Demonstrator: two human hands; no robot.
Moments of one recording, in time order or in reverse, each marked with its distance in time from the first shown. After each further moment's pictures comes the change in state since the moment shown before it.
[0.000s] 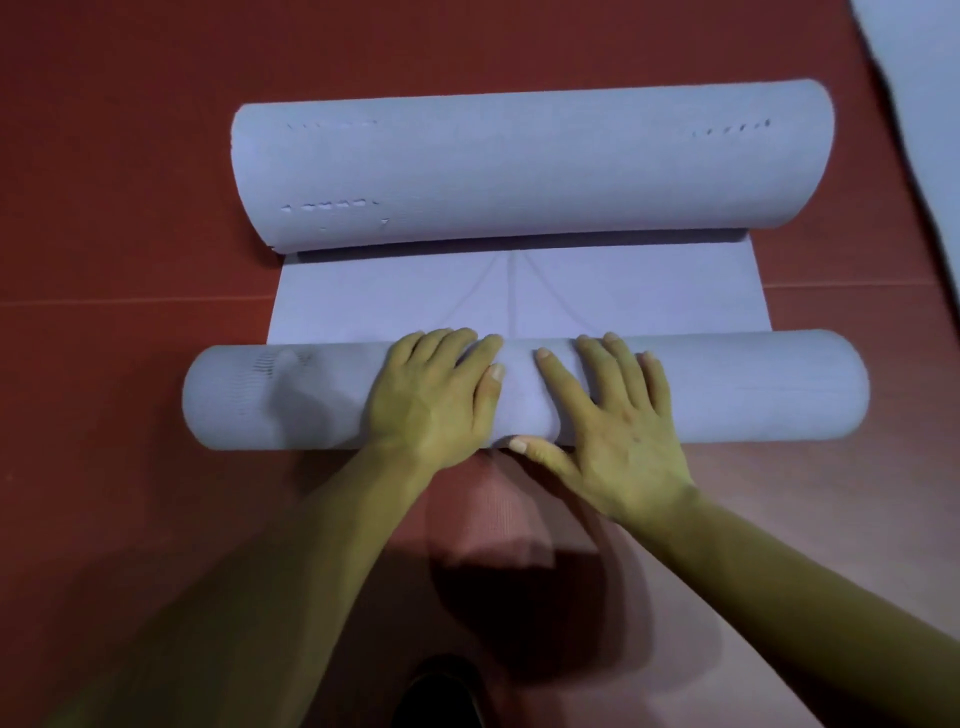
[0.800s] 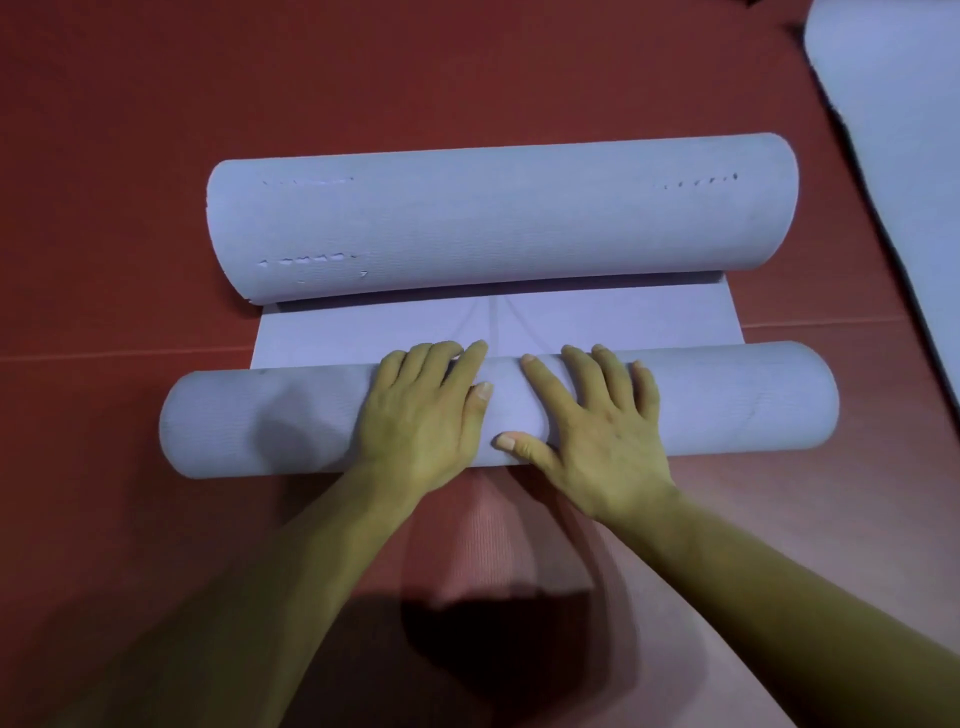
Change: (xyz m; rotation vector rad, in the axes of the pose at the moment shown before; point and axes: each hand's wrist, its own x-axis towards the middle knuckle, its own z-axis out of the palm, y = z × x) left_hand 0.036 -0.007 0.005 0.016 0.060 0.009; right_hand 0.045 0.012 -0.008 0.033 -0.160 0.125
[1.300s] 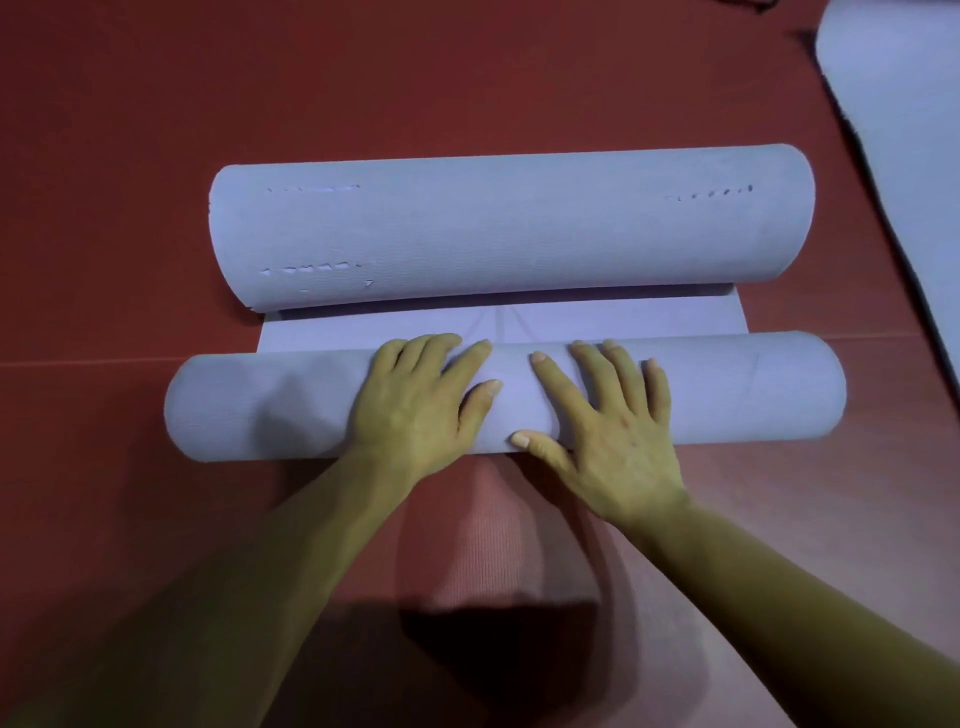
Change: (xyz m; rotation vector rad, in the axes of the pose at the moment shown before) left_hand 0.021 -0.019 0.008 0.014 0.025 0.051; right_hand 0.013 0.011 0.012 -0.040 0.175 -0.058
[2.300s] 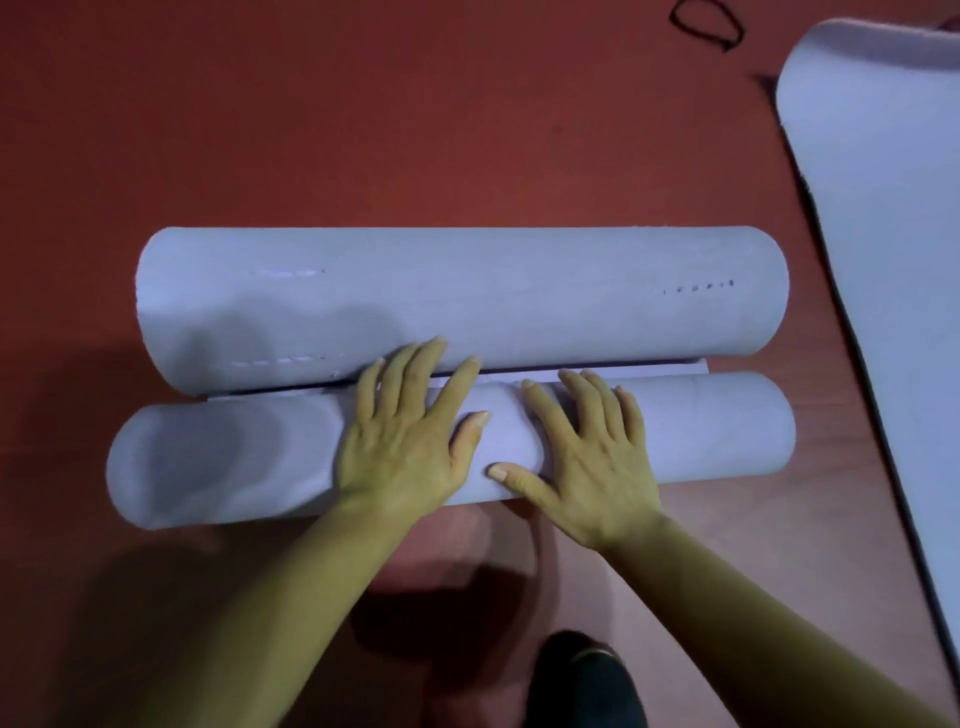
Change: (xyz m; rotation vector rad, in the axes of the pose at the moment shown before) left_hand 0.065 -0.019 0.016 -0.064 0.073 -0.091; right_hand 0.078 0.009 -0.011 -0.029 -0.149 0.074
